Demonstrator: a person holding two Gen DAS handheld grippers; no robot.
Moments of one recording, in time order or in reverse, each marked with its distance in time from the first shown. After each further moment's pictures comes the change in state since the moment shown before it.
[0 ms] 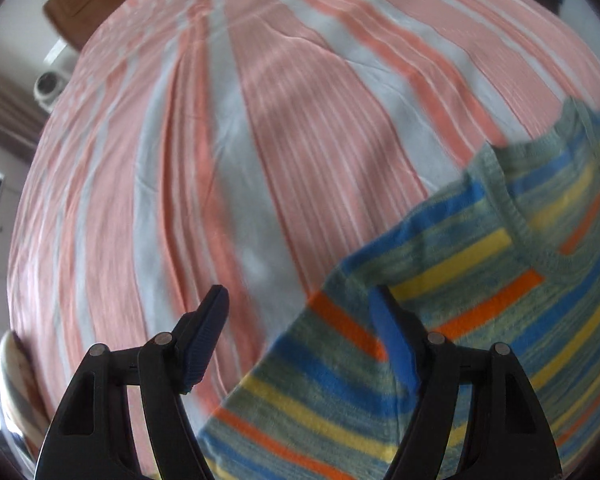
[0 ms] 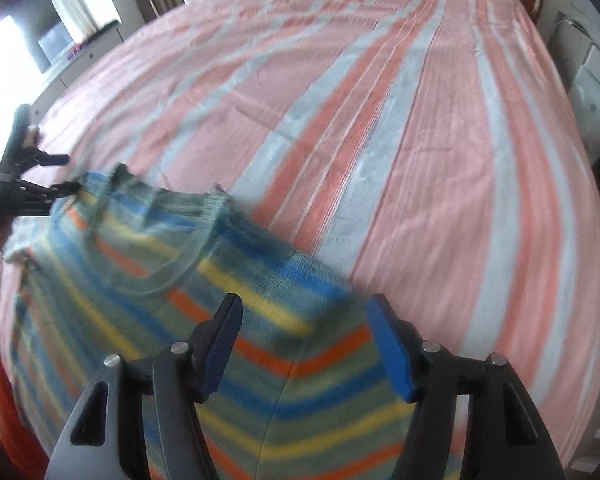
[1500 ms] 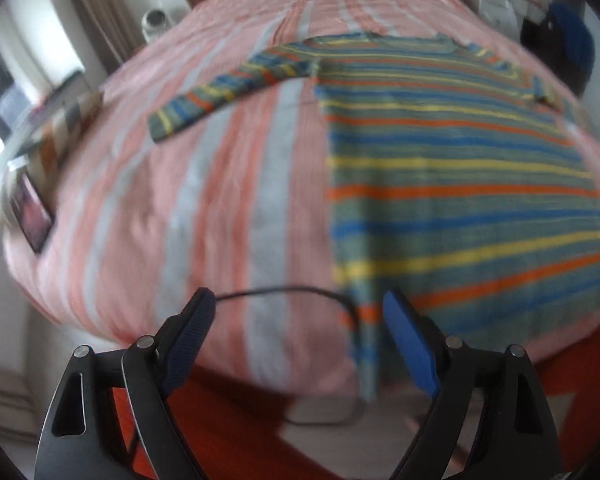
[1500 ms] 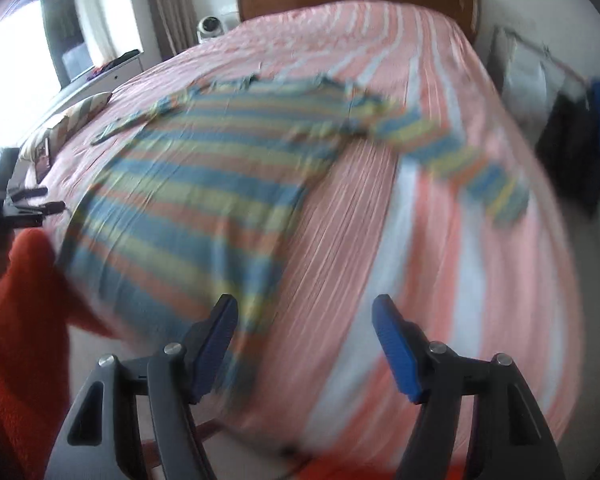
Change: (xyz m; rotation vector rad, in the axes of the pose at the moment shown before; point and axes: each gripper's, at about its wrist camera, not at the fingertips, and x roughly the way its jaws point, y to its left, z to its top) left arm -0.202 -0.119 -0.389 -0.383 -0.147 0.023; right arm -0.184 0.137 -0.399 0.097 -0.213 -0.050
